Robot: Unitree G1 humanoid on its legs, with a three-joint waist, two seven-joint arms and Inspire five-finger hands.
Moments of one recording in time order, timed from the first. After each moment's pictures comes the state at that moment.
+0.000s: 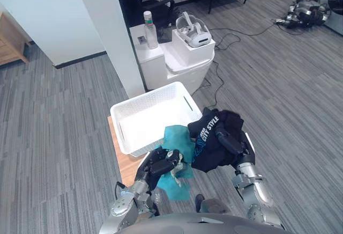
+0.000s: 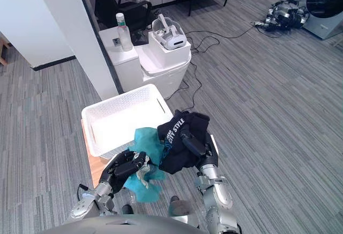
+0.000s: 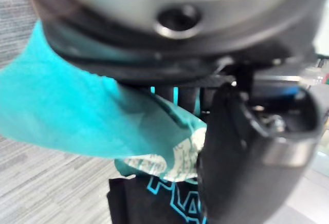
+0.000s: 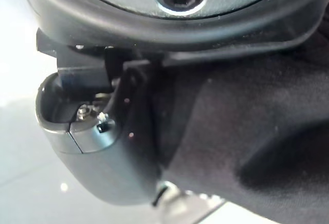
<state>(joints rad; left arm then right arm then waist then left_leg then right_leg) 0.32 0.25 -0.38 0.26 -0.54 -0.16 -0.21 0.22 -0.16 0.11 0.27 0.56 -0.38 0.23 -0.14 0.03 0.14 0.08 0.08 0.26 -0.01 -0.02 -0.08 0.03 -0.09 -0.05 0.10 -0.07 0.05</state>
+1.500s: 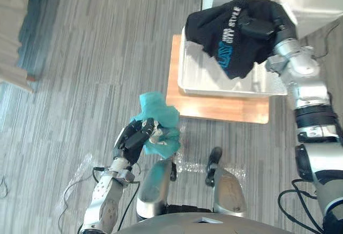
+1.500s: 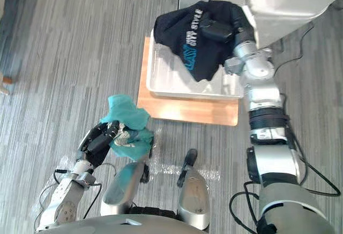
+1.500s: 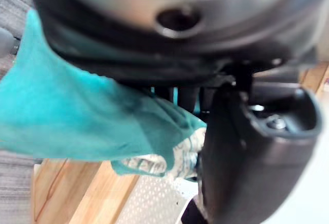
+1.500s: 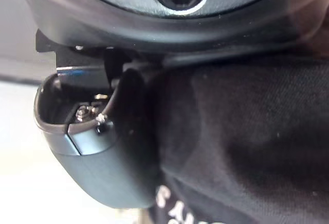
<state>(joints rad) 0.27 0.19 -0.08 0.06 -0.67 -0.13 -0.25 -0.84 -0.66 0.01 0.58 0.32 0.00 0.14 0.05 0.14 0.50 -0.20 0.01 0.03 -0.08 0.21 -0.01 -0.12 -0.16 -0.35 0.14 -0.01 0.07</state>
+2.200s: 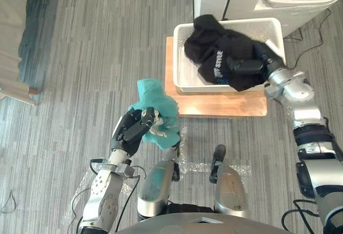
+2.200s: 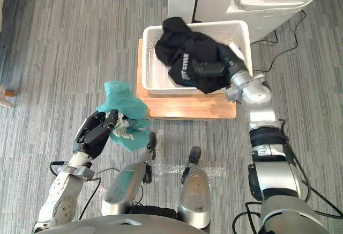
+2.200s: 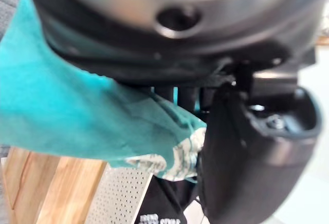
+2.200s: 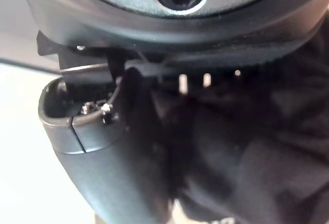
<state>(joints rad) 0.27 0.20 -0.08 -0.05 -0.65 -0.16 -0.25 -0.65 -0.58 0.04 0.62 0.09 -0.10 0.29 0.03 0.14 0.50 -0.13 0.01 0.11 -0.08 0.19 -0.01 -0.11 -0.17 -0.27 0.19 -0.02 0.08</state>
